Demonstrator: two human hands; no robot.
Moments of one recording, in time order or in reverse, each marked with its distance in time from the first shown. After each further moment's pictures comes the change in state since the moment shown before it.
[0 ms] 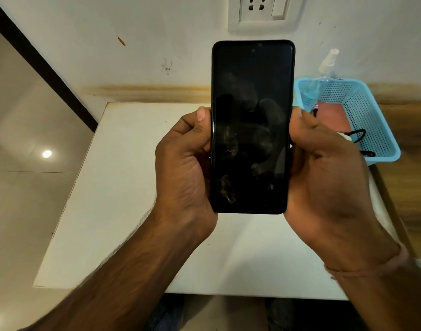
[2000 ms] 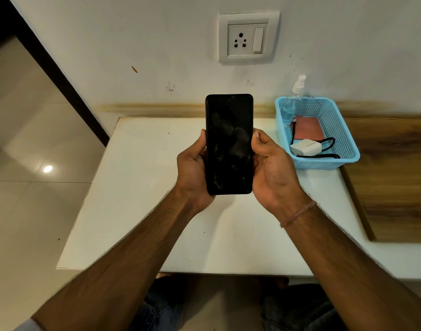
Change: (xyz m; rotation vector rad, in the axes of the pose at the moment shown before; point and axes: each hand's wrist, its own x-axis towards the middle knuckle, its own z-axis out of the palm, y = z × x) left_hand 0.018 -0.025 -0.005 -0.070 -0.109 -0.269; right_hand 0.024 0.030 -0.011 -0.090 0.046 0.110
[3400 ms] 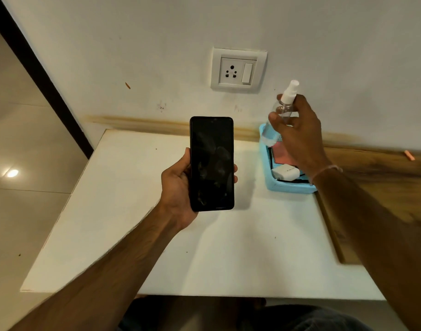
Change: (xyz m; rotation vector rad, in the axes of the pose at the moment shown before) left_hand 0.002 0.007 -0.006 -0.087 -0.164 -0.021; right_hand 0.074 -0.104 -0.045 -0.993 0.173 -0.607
